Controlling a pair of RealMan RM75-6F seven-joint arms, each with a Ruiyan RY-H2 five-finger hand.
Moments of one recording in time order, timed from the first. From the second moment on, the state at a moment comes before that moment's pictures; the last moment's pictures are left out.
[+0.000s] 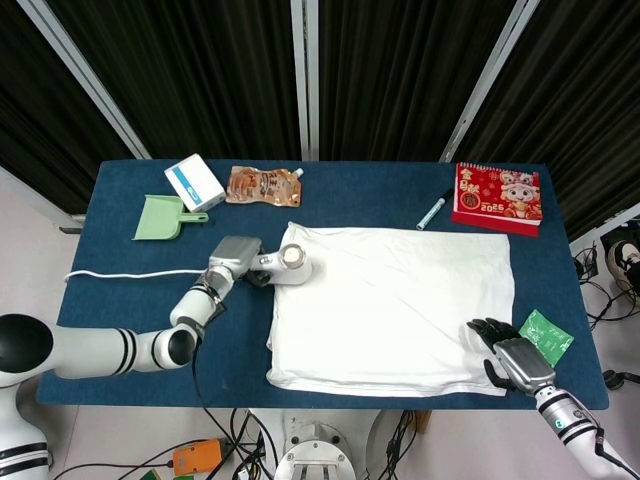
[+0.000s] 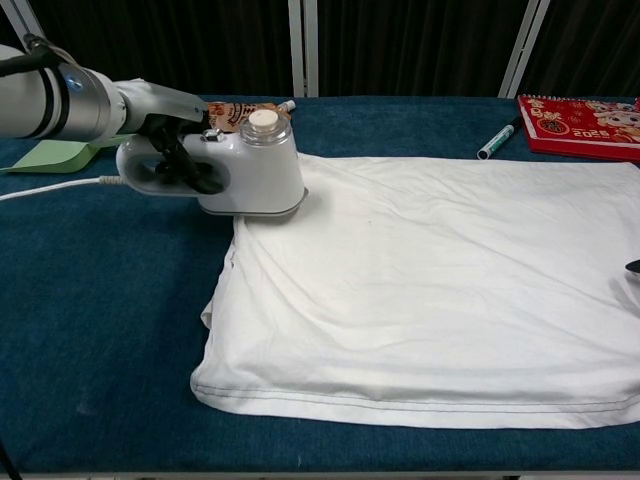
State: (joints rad) left arm -1.23 -1.41 -0.01 -1.60 0.31 0.79 0.37; right arm 0.28 -1.24 -0.15 -1.40 -1.62 1.10 0.21
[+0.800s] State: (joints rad) left arm -1.23 -1.51 0.02 -1.77 0.39 0.93 0.59; right arm 0.29 -1.26 -0.15 -1.38 -1.62 1.09 0.23
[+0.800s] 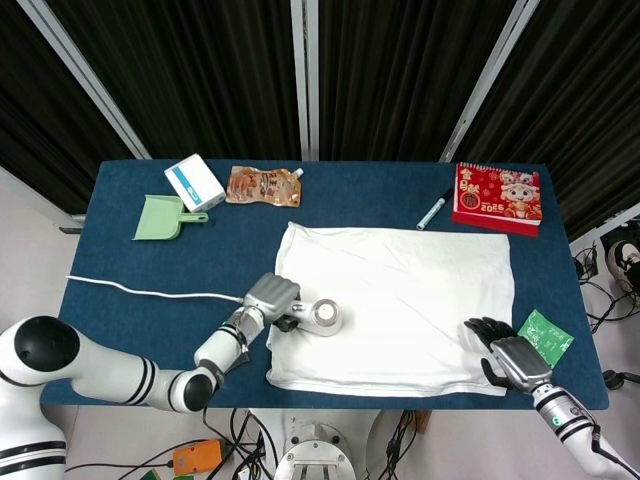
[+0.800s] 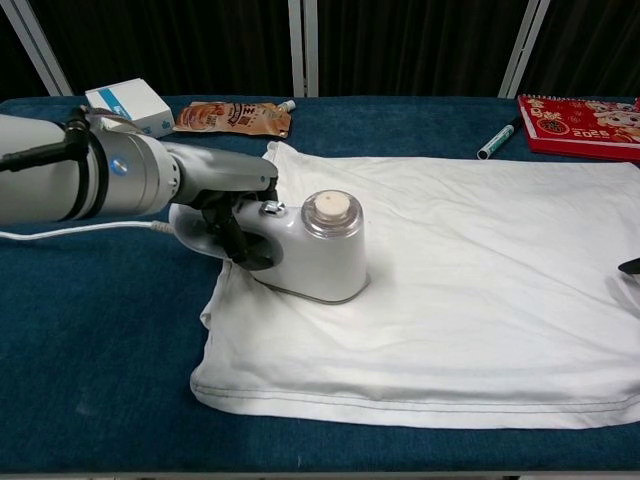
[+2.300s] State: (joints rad) left arm -1.38 -1.69 -0.13 -1.58 0.25 0.87 0.73; right arm 0.27 -1.27 -0.16 -1.37 -1.60 1.10 0.24
